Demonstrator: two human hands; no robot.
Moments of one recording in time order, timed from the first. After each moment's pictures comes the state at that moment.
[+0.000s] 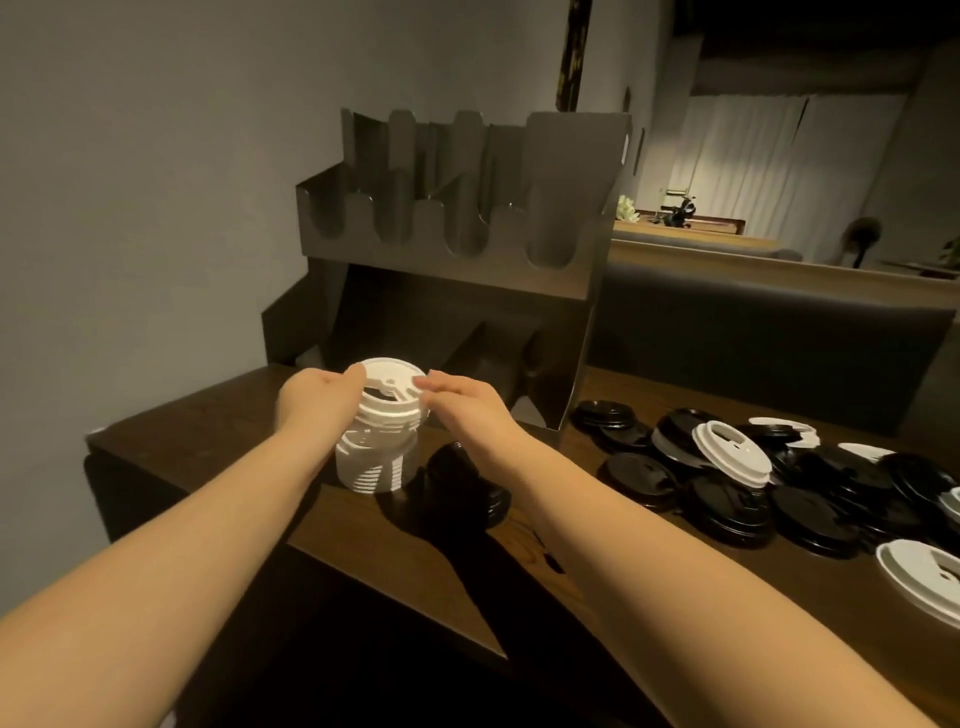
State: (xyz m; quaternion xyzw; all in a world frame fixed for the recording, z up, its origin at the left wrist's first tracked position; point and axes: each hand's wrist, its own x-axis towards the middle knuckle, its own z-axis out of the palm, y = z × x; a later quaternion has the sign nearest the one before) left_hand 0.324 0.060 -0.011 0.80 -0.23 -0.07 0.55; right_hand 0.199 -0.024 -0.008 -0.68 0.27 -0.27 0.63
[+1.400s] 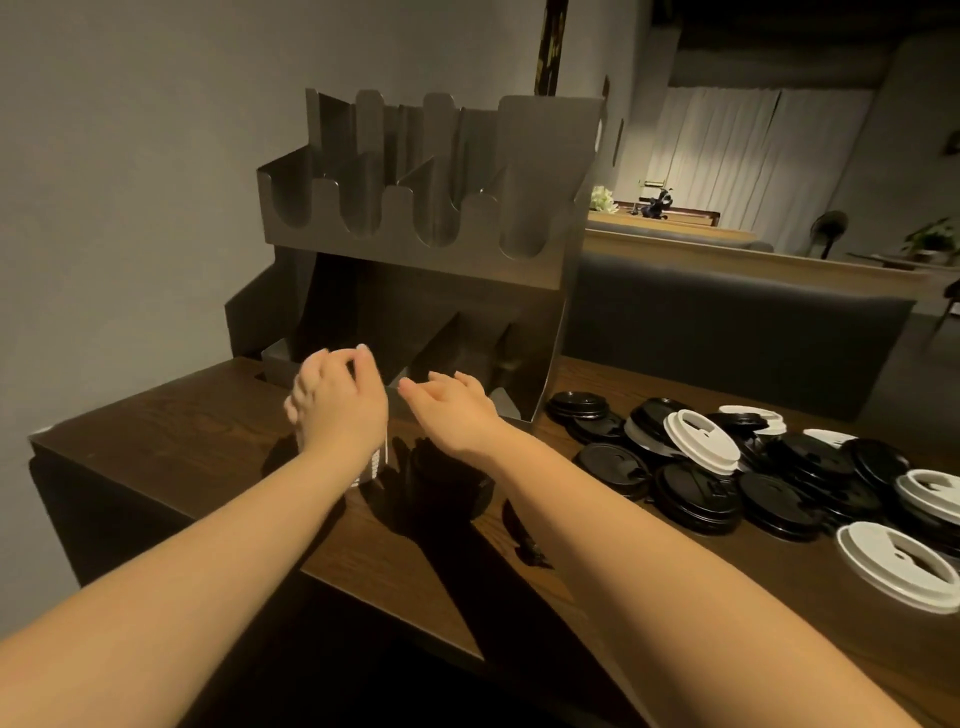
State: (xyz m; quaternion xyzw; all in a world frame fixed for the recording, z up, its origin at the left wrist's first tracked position) left_hand 0.297 0.036 -0.039 0.80 -0.31 0.05 0.51; right_hand 0.201 -0.043 -0.027 -0.90 0.32 -0.14 0.26
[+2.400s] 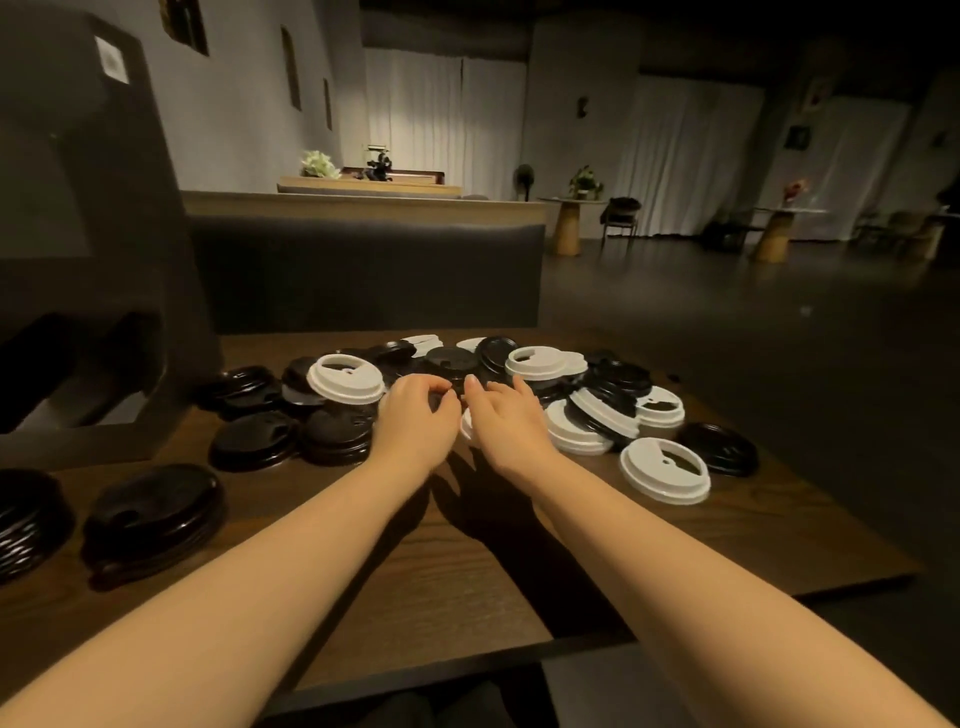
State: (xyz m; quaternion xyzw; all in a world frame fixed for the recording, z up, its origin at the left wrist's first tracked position) left_hand -0.047 -0.098 -0.066 0.61 -0.64 -0.18 0.43; right_hand -0.164 -0.101 -0.064 -0.71 0.61 -0.30 0.20
